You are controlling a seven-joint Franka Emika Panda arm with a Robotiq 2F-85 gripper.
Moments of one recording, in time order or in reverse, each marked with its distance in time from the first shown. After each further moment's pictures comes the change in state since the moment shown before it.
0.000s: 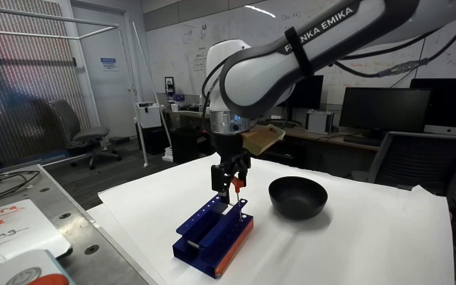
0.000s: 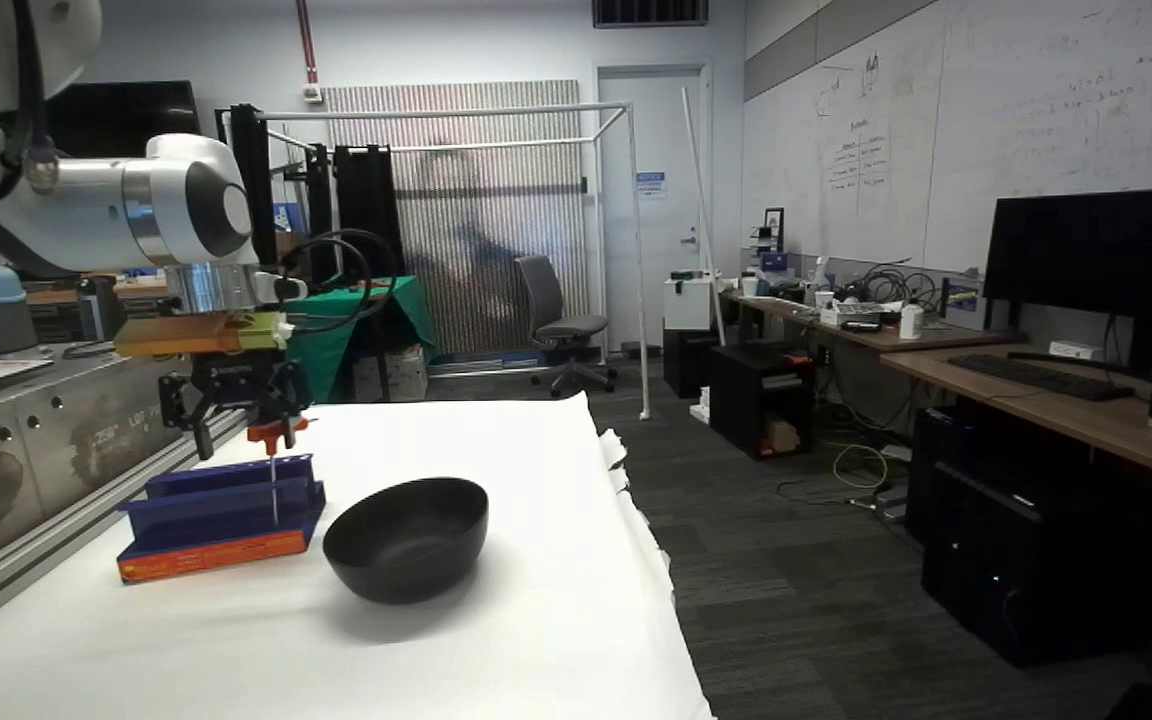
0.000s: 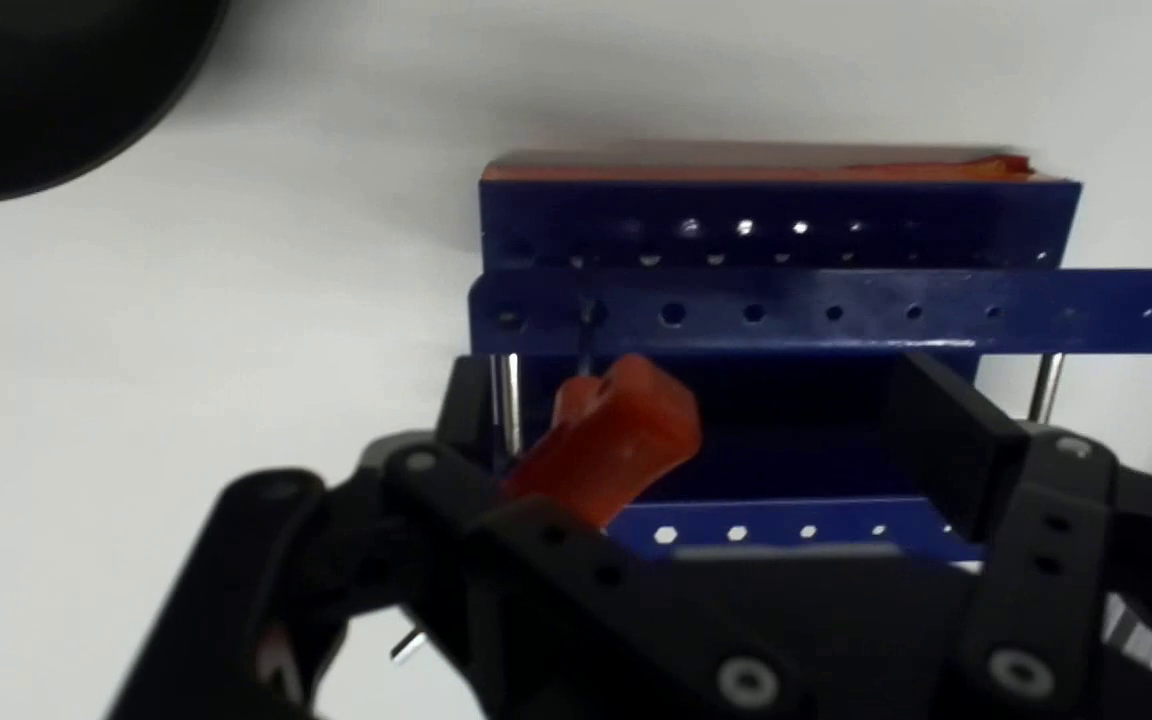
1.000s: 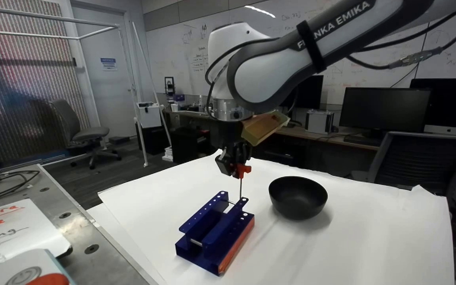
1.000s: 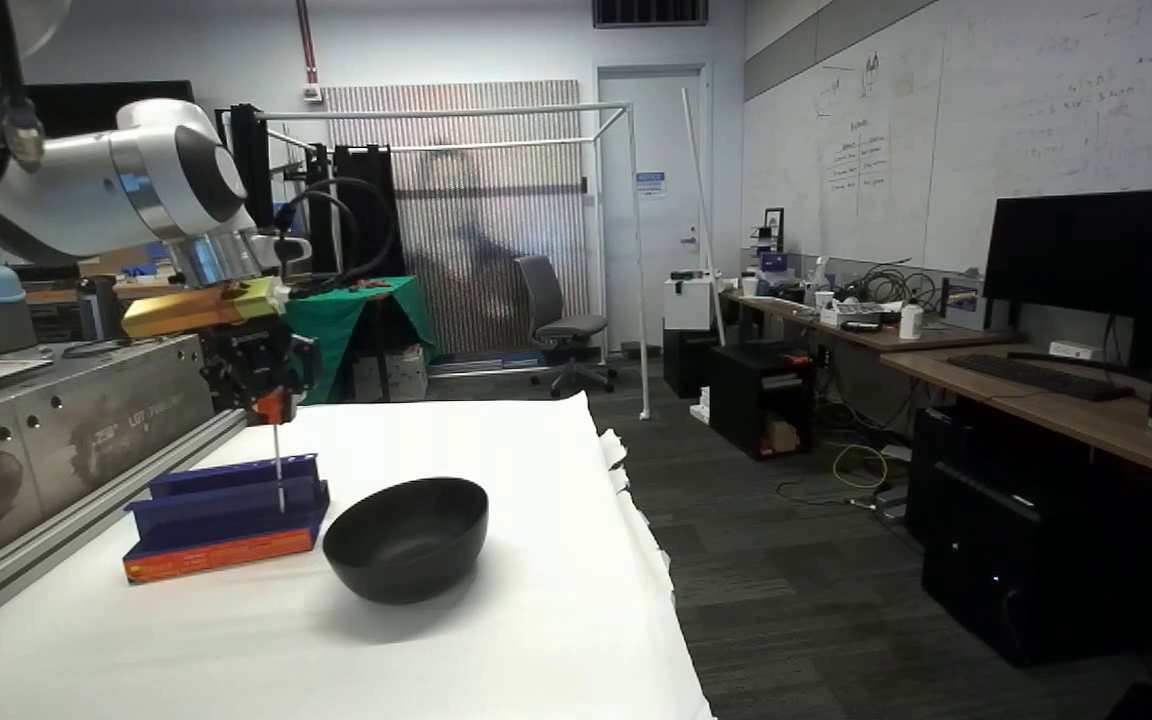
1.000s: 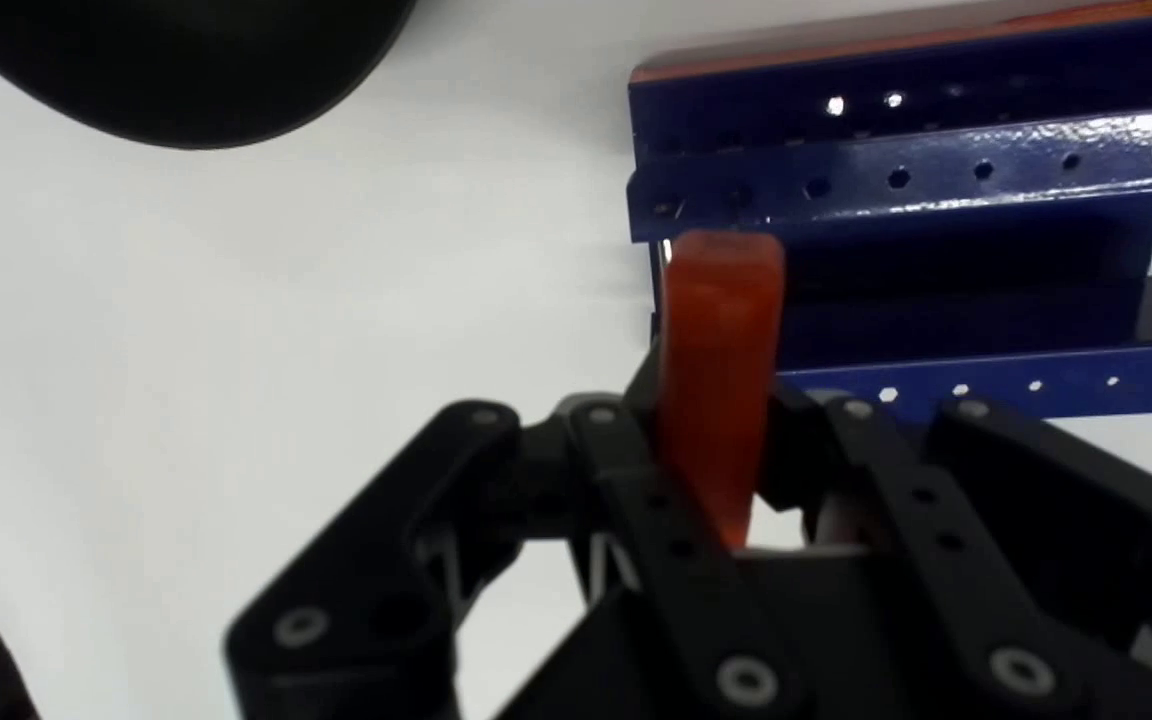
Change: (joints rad) arm 0.042 -0.062 -0.062 -0.026 -0.151 0.047 0.188
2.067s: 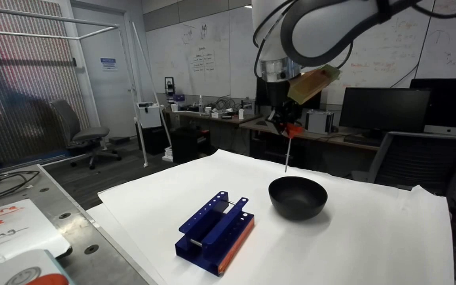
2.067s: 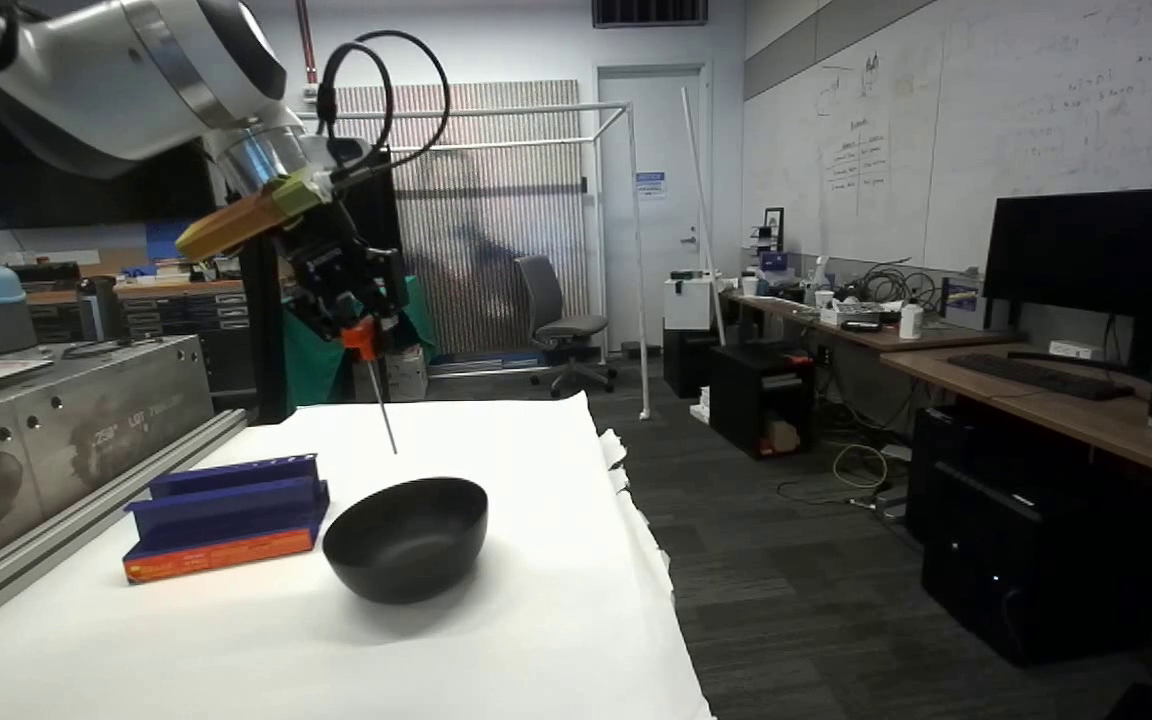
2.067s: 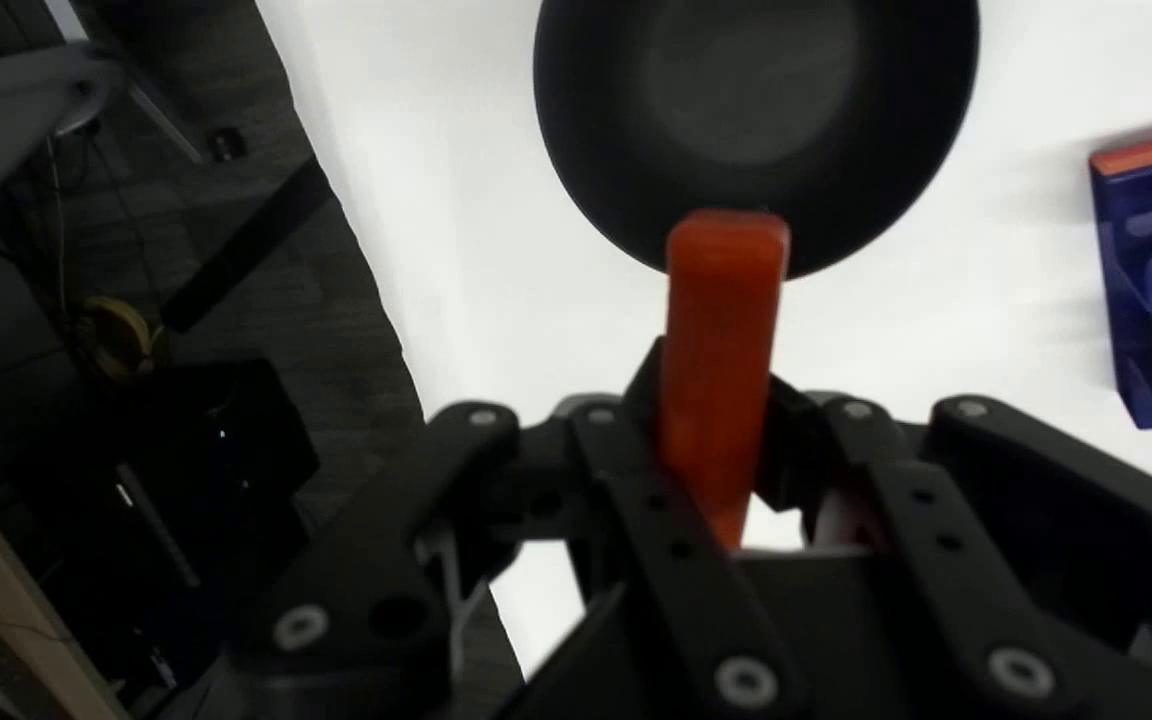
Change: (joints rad) arm -0.094 -0.260 -0.038 -0.180 -0.197 -0.159 0.169
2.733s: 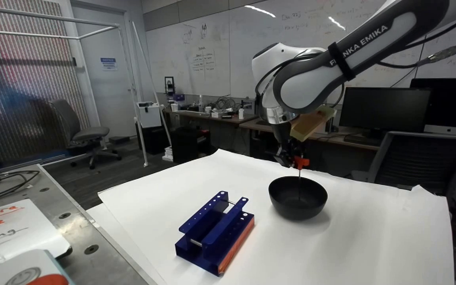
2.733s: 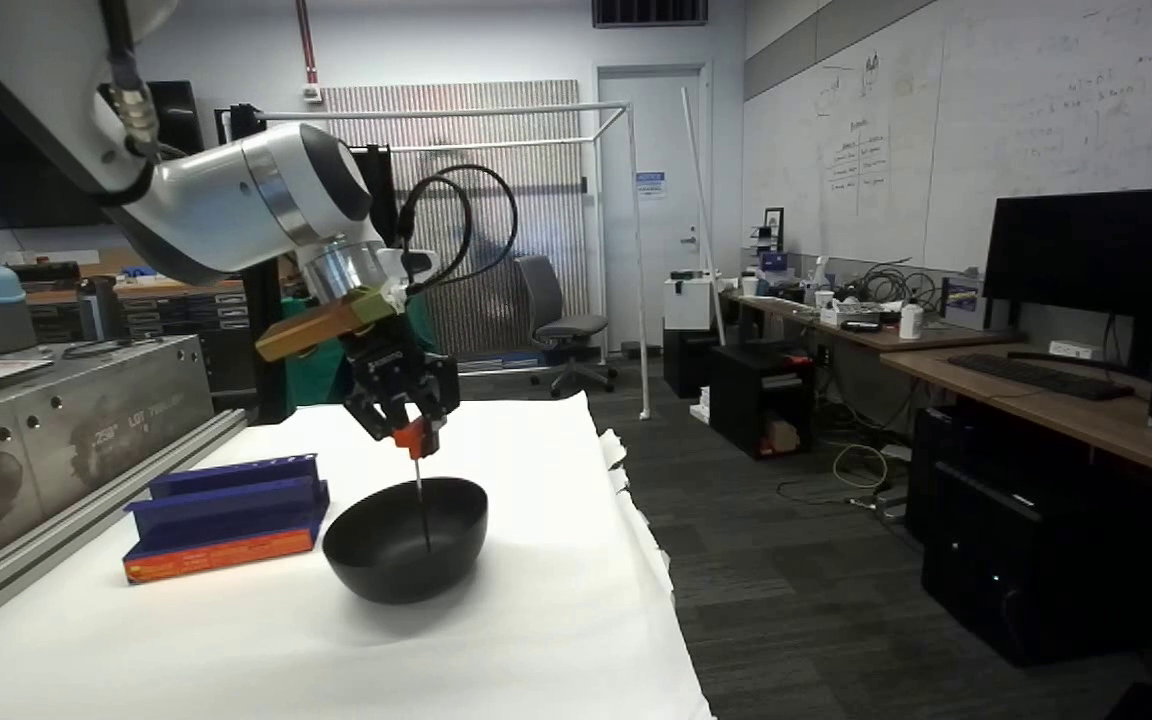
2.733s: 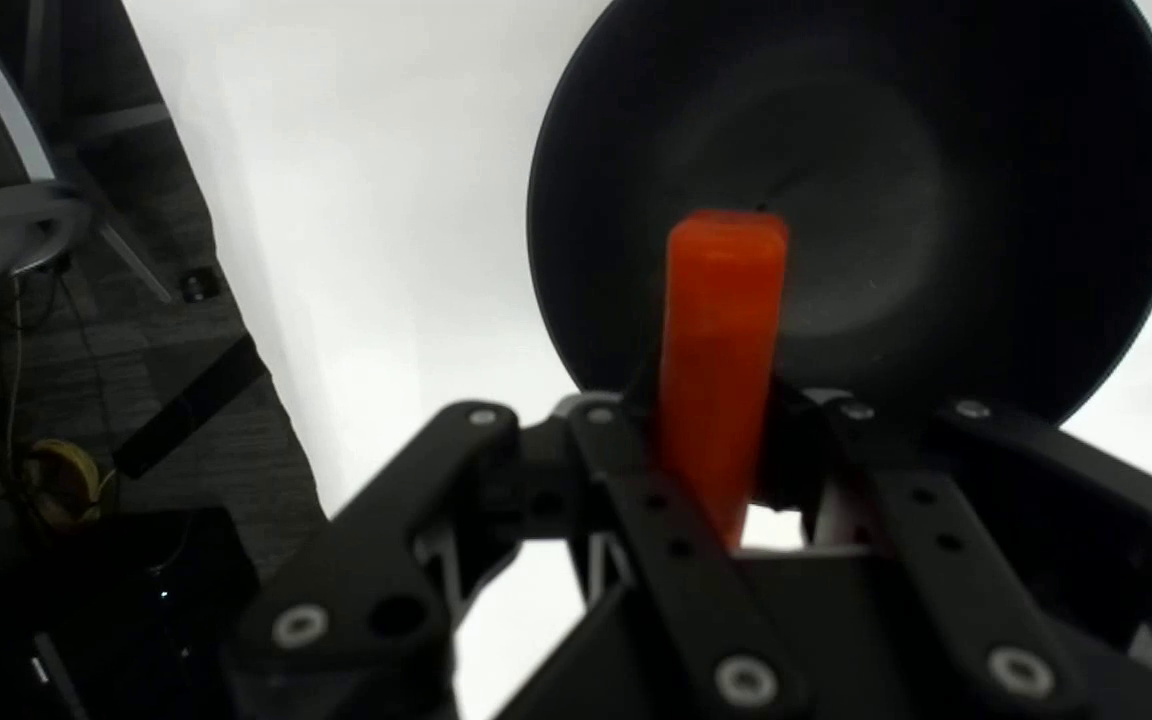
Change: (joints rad) arm -0.071 0.171 -0.013 0.004 0.060 0.021 -0.064
